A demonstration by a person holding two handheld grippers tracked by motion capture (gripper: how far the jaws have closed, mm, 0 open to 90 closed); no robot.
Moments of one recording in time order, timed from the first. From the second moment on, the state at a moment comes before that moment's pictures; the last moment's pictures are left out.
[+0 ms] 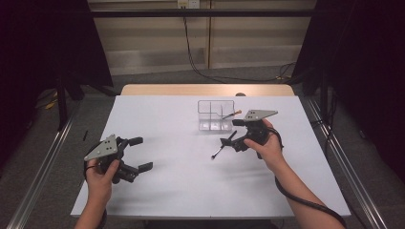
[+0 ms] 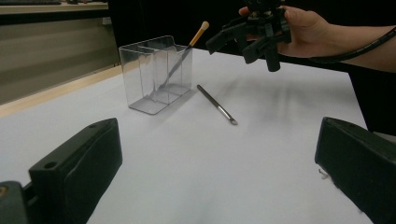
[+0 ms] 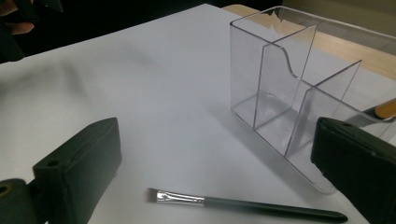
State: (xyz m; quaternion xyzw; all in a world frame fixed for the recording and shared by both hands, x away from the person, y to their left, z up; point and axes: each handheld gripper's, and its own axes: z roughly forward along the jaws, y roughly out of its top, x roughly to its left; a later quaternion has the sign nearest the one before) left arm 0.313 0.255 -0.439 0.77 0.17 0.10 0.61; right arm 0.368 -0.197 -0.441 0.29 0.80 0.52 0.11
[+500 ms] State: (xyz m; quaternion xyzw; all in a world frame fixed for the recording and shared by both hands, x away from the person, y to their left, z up) left arm 0.313 0.255 -0.439 0.77 0.17 0.09 0.61; right arm 0.378 -0.191 -0.446 0.29 0.85 0.44 0.07
